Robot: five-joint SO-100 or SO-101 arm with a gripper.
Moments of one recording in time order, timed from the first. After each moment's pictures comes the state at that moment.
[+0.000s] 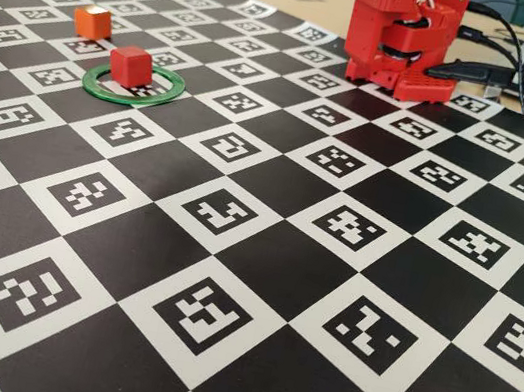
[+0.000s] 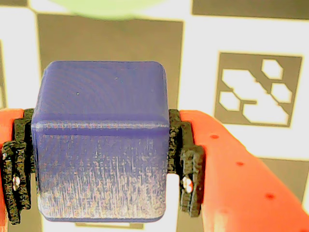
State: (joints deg) arm 23.8 77.1 67.7 93.4 -26.7
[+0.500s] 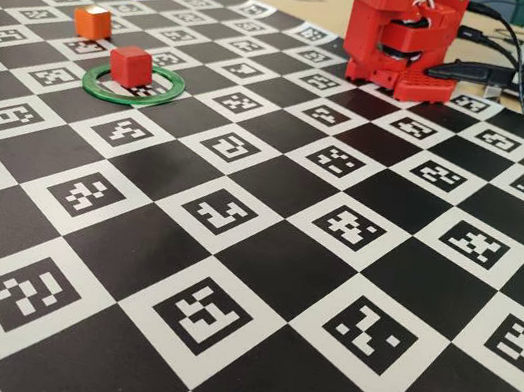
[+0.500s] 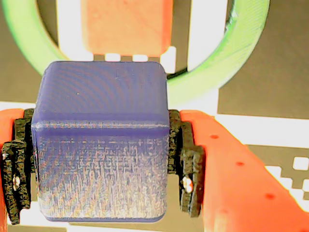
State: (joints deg) arm 27.9 77.0 73.1 84.6 -29.2
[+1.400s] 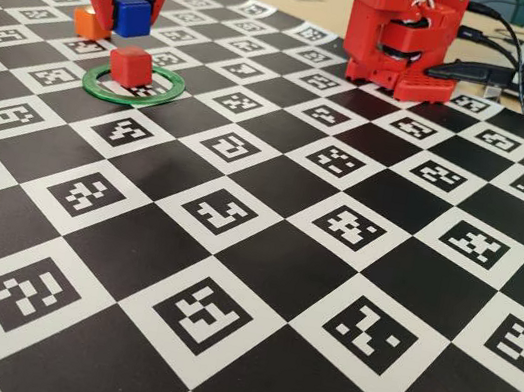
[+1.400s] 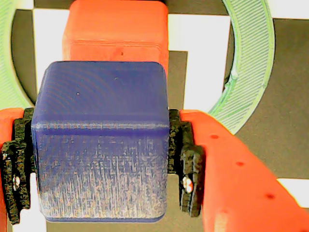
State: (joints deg) arm 28.9 70.4 76.3 78.2 -30.6
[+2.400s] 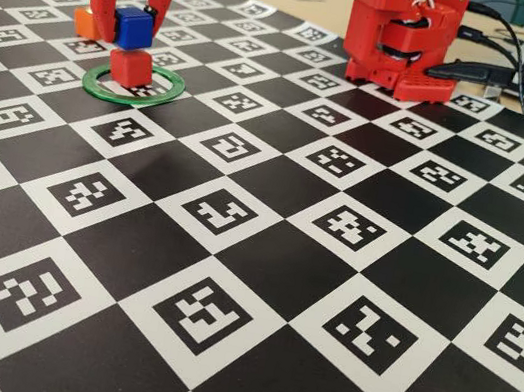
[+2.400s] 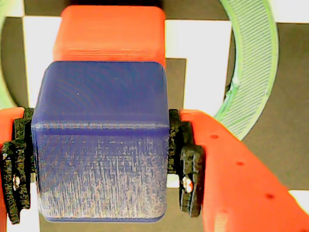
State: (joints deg) arm 28.4 70.3 80.4 74.0 -29.4
